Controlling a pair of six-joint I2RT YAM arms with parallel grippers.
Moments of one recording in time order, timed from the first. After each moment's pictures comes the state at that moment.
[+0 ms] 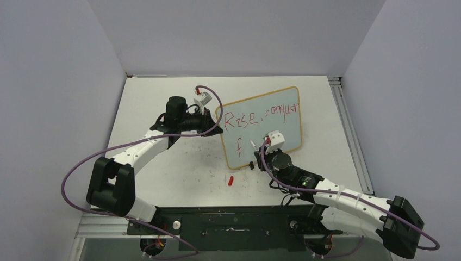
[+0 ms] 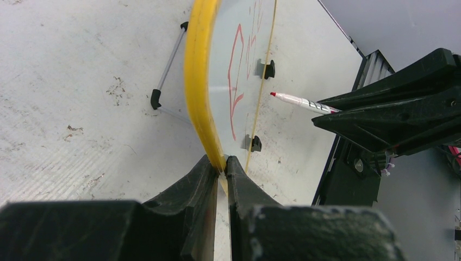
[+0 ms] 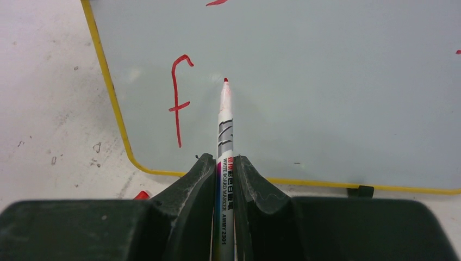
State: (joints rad) left arm -0.37 1.47 0.96 0.02 0.76 -0.24; right arm 0.94 0.94 0.45 0.12 0.46 0.27
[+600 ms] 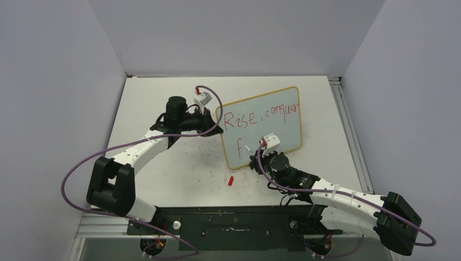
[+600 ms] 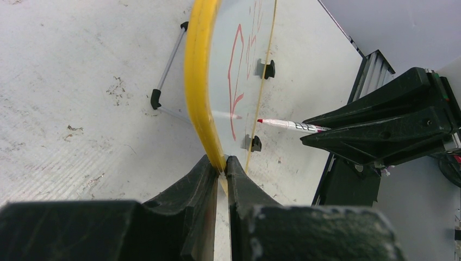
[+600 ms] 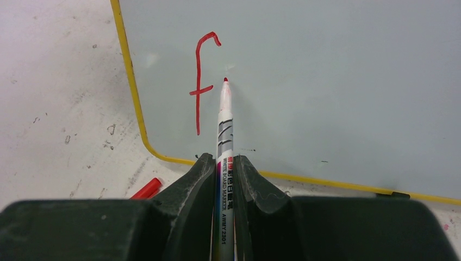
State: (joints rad) left arm -0.37 1.47 0.96 0.02 0.76 -0.24; right arm 0.94 0.98 0.40 0.20 0.35 0.27
